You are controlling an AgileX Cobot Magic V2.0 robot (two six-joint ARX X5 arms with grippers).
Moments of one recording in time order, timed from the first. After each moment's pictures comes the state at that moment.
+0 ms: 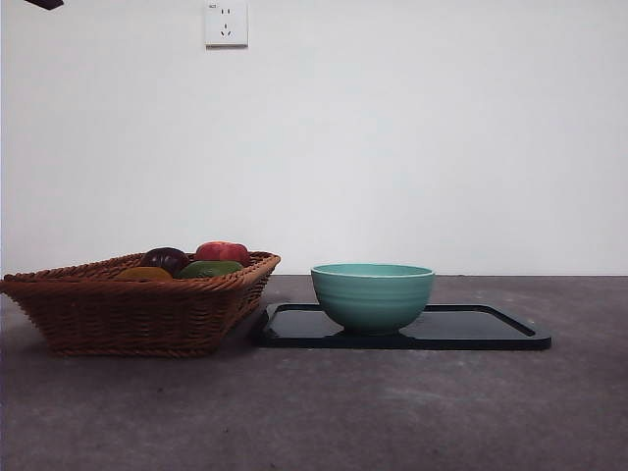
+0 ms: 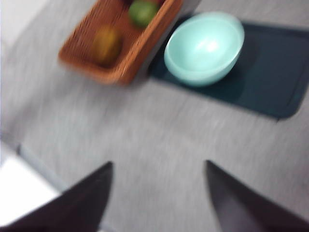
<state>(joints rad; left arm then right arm) -0.43 0.93 1.12 -1.03 0.52 0.14 0.37 0.67 0.84 -0.81 -0.37 0.23</state>
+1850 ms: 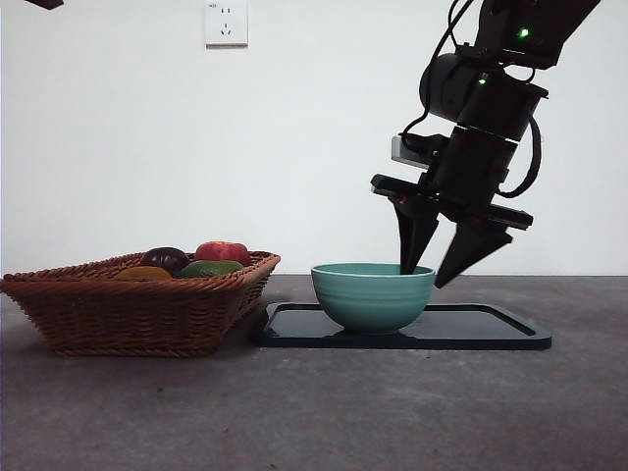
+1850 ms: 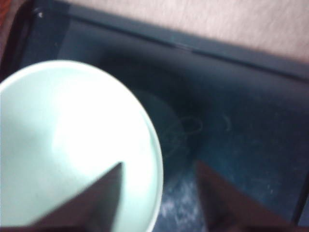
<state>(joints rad) -0.43 0.93 1.12 -1.03 0.52 0.14 0.36 1.88 1.38 -0.56 -0.19 0.18</state>
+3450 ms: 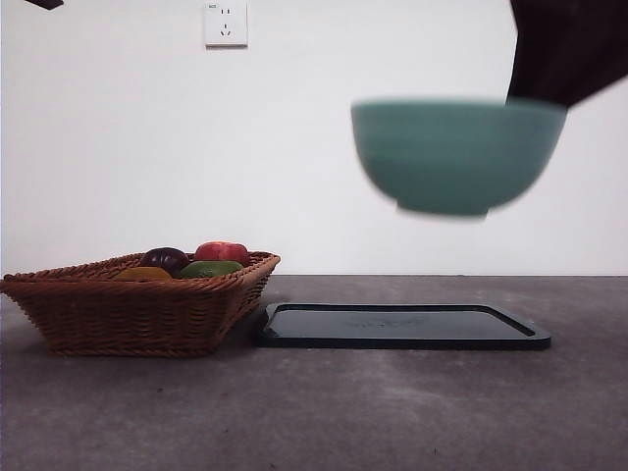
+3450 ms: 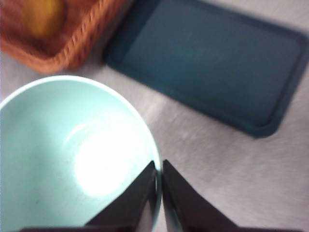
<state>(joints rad) -0.43 0.93 1.12 -1.03 0.52 0.14 0.51 1.10 0.95 -0.72 -0.16 0.15</state>
